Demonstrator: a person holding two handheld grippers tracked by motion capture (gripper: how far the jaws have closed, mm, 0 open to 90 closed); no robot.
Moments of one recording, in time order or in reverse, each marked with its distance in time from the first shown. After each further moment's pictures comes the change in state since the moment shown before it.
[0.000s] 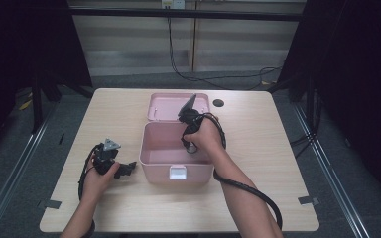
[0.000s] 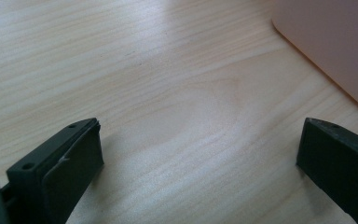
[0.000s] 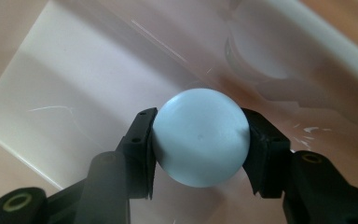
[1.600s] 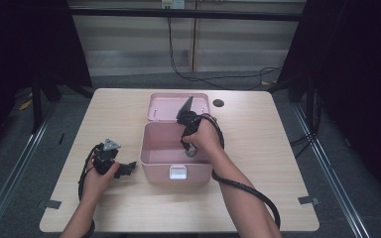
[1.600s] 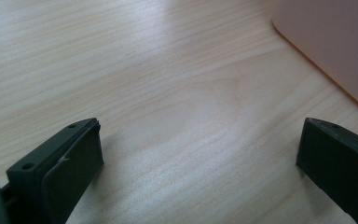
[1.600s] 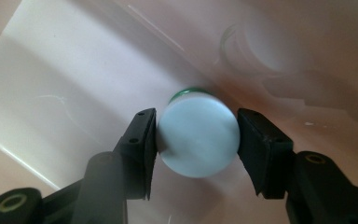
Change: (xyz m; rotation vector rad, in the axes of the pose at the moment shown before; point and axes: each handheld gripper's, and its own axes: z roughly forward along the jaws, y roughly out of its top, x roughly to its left) left arm 0.000 0.000 0.000 0.000 0.000 0.000; right arm 0.002 0.003 0.007 0.045 -0.019 -0.033
